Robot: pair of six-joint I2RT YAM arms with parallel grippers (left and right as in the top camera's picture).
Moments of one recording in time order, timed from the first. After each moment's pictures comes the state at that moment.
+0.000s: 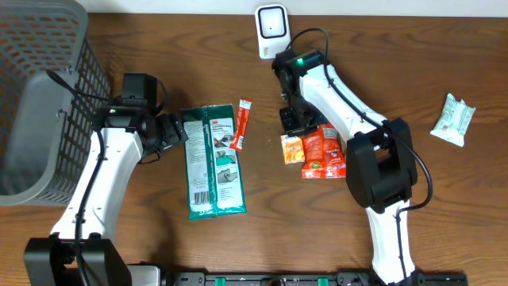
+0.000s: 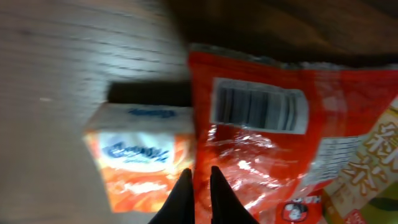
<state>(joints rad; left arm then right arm) -0.03 1.51 1.14 -0.93 -0.04 -0.50 0.45 2.27 1.88 -1.34 0.05 0.26</state>
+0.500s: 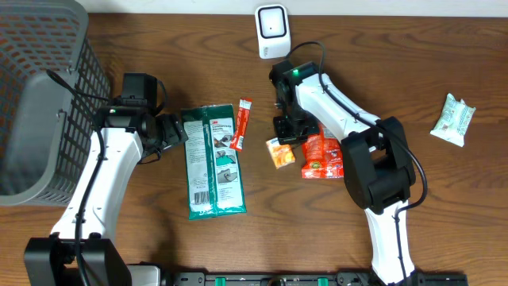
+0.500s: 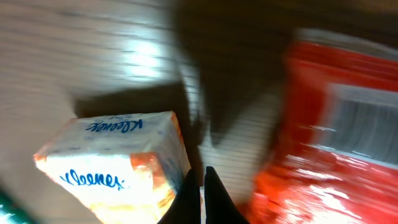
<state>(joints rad) -0.03 1.51 1.14 -0.93 -0.04 -0.50 0.47 2.27 1.78 -1.24 -0.14 0.27</state>
